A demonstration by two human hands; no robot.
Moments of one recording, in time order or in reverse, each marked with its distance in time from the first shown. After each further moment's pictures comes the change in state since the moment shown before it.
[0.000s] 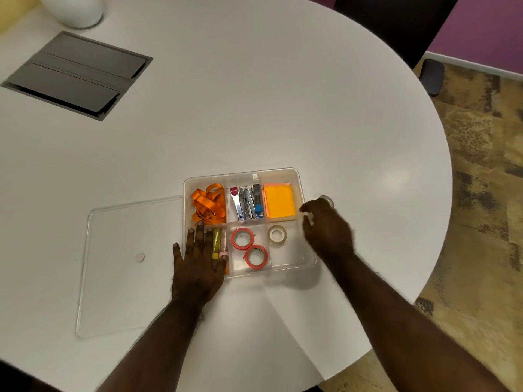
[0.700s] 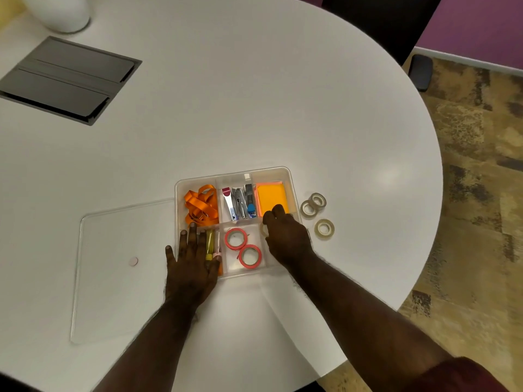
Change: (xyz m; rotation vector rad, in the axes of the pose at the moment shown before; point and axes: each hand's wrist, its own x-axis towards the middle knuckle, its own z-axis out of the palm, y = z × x) left_hand -0.001 0.001 -0.003 -0.002 -0.008 0.019; right_hand -0.008 -0.049 0.028 -0.230 -0.335 -0.110
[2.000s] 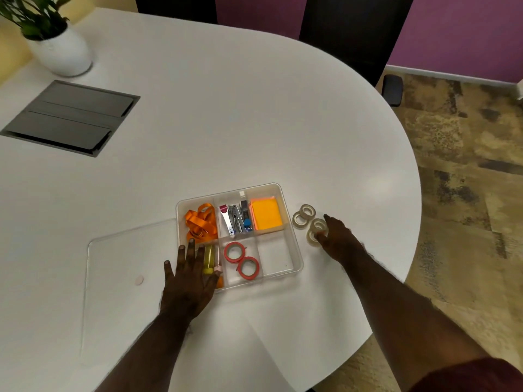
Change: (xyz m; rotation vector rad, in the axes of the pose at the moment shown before) left_hand -0.005 -0.008 -0.024 0.086 -0.093 0.039; right_hand -0.025 0.126 -0.020 0.364 -0.156 0.446
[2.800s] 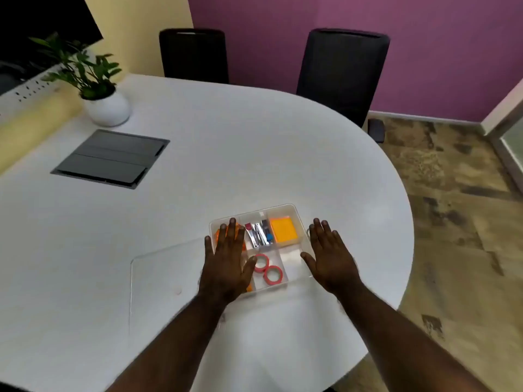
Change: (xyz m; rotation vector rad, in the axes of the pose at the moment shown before) left_hand -0.032 0.012 -0.093 -0.098 0.316 0.308; right_hand -0.124 -0.079 0.018 -0.346 0.466 -0.446
